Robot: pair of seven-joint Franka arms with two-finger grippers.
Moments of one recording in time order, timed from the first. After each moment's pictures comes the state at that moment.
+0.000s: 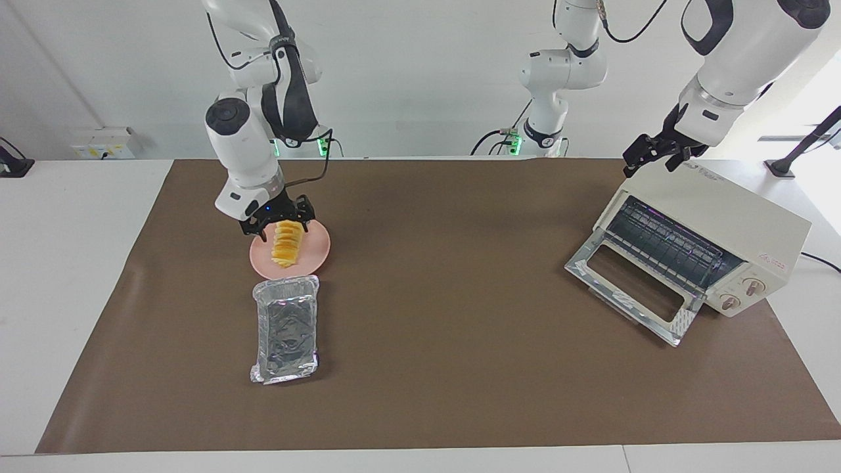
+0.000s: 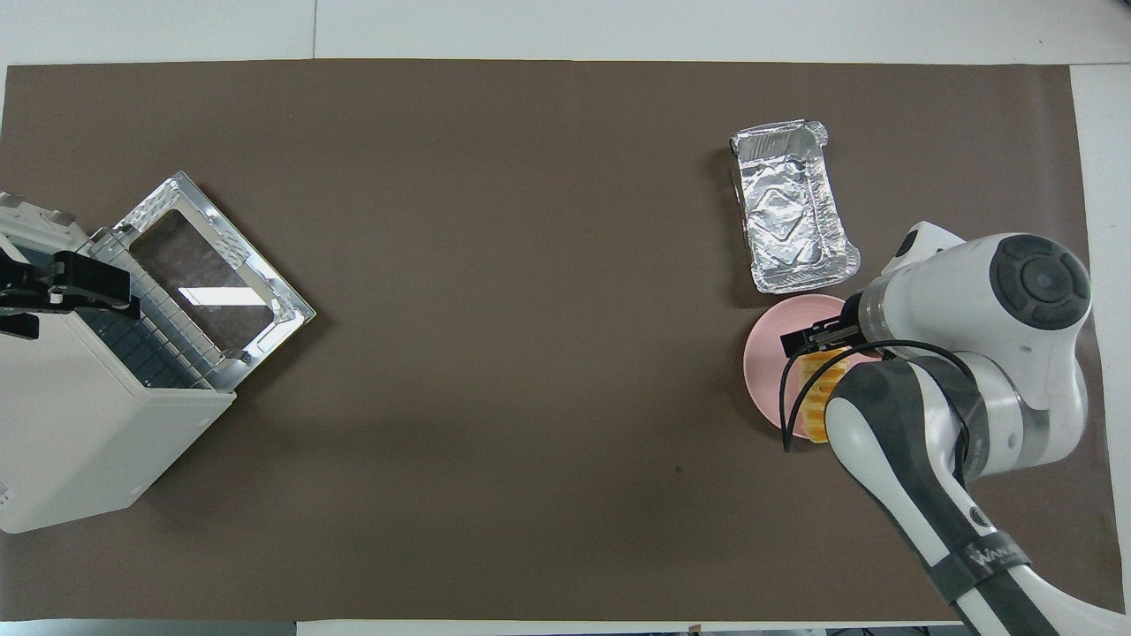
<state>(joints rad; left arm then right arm) -0.06 -0.05 0.02 -1.65 -0.03 1.48 -0.14 0.12 -0.01 0.02 -2.25 0.02 2.24 -0.12</state>
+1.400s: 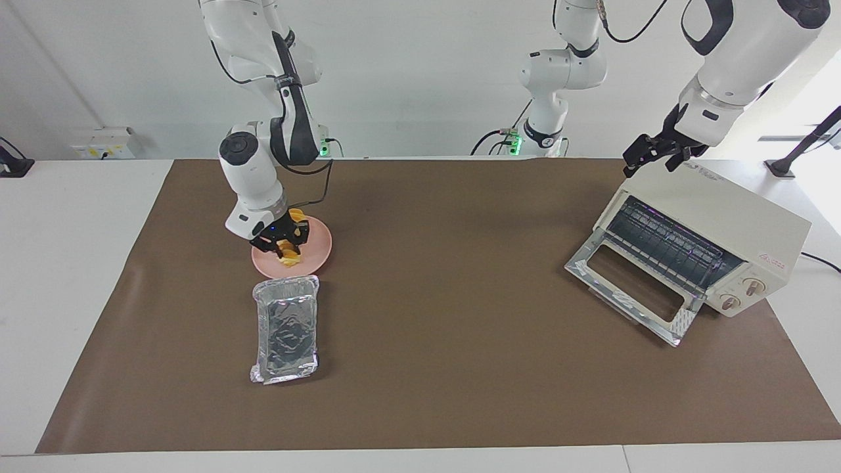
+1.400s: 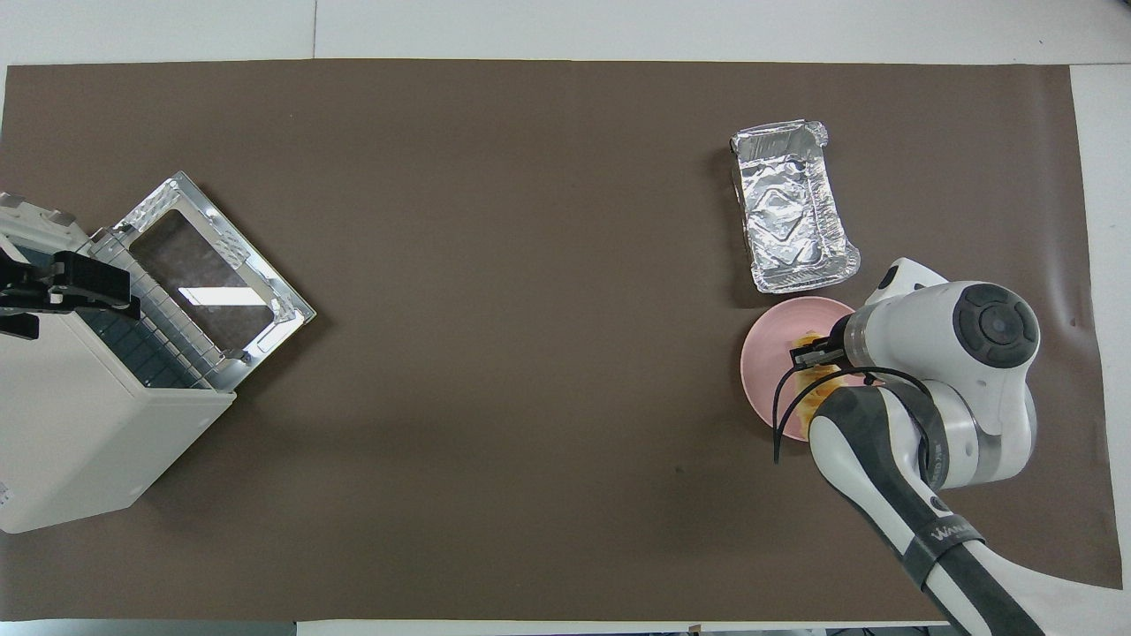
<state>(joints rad) -0.06 -0.05 0.02 -1.65 -0.03 1.48 -0.14 0.10 0.03 0.02 -2.38 0.02 2.42 -0.13</state>
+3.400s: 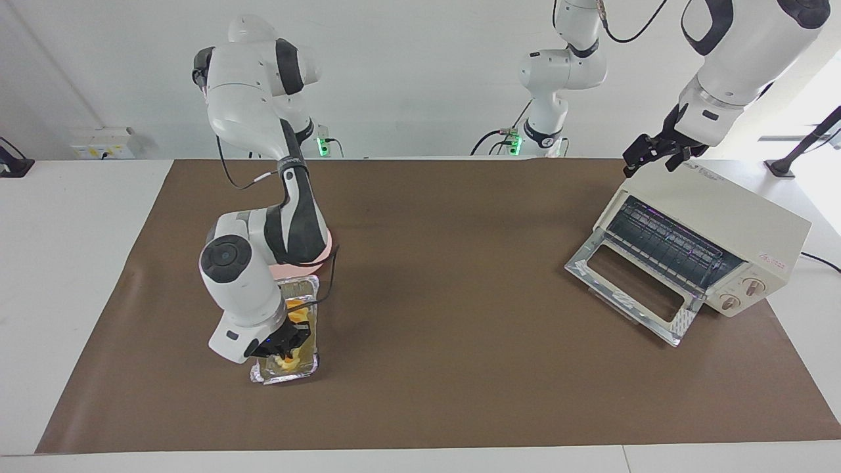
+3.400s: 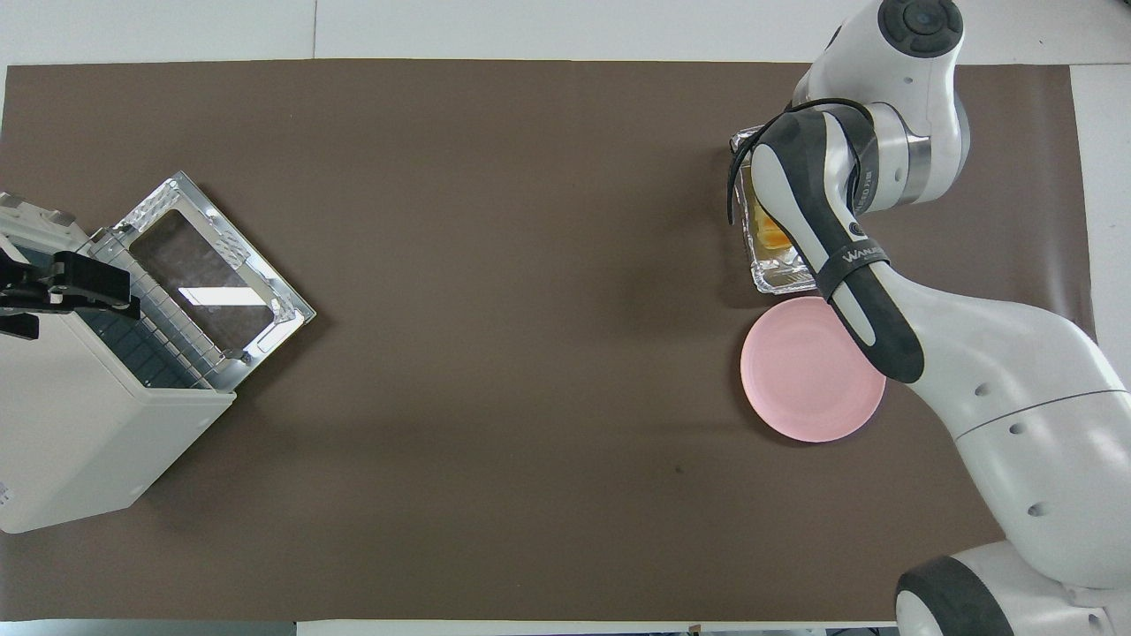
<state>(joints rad) -0.06 -0.05 0.02 -1.65 -0.03 1.48 -0.14 0.15 0.78 -0.02 -1.17 -0.01 2.02 -0.15</state>
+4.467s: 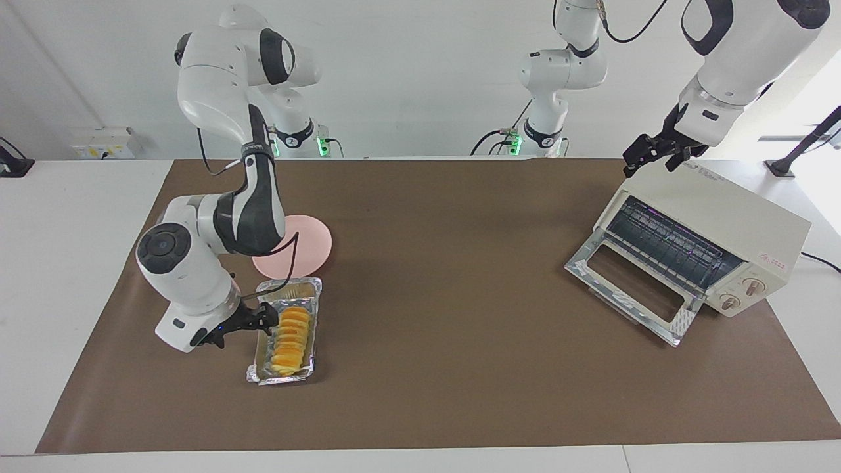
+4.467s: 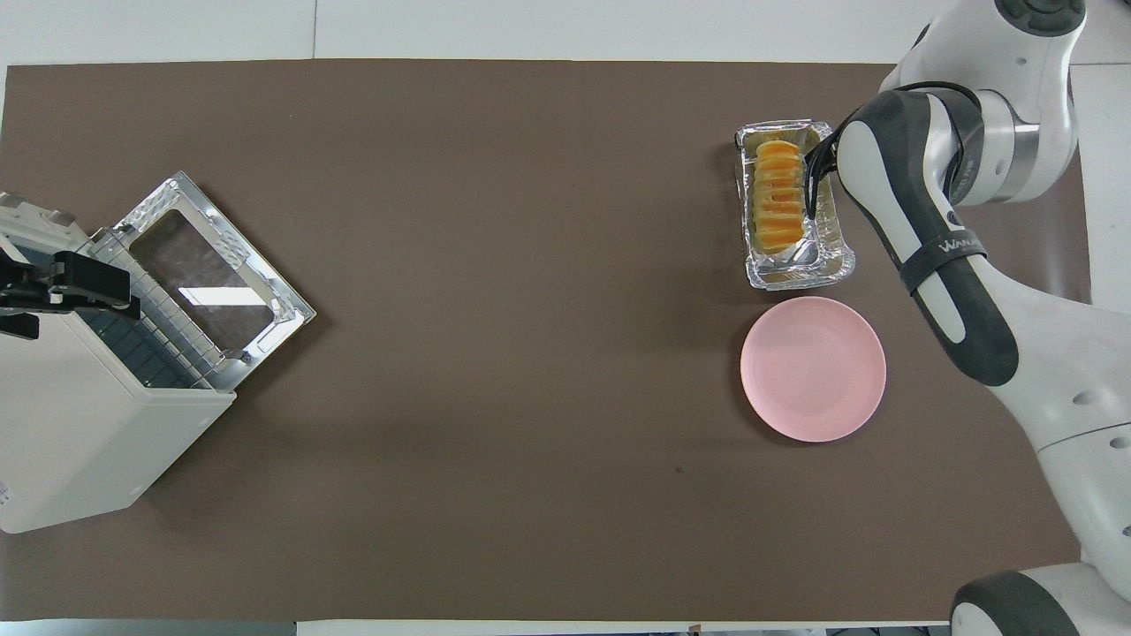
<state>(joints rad) -0.06 -0.05 0.02 -1.65 -0.03 1.48 -0.14 0.05 0.68 -0.03 -1.30 0.00 2.00 -0.23</state>
